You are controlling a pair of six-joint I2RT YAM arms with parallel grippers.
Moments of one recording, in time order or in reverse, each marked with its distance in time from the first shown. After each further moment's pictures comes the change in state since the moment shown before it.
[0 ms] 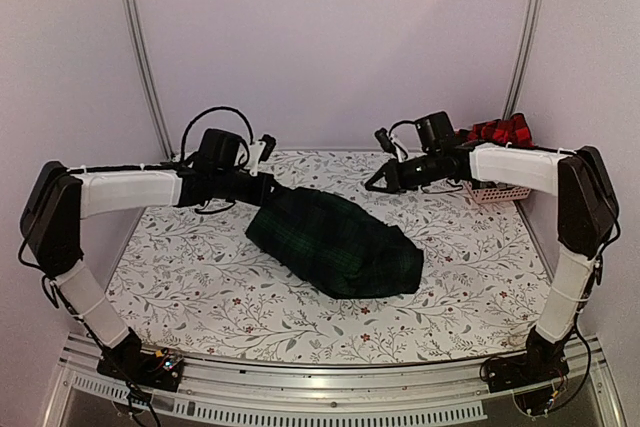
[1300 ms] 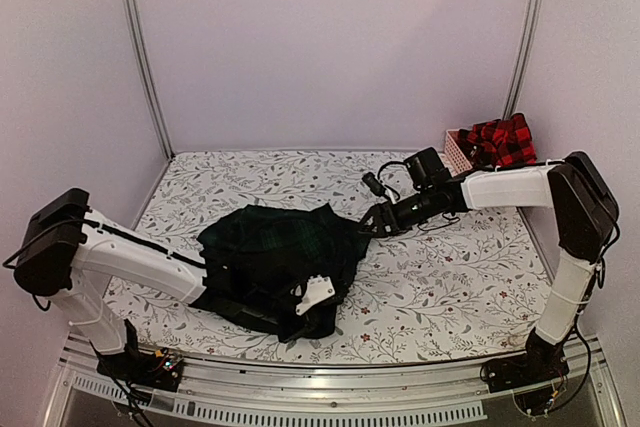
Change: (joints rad) left arm -0.671 -0.058 -0.306 -0.024 -0.161 0.225; right arm 0.059 -0.016 -0.177 0.050 -0.111 -0.036
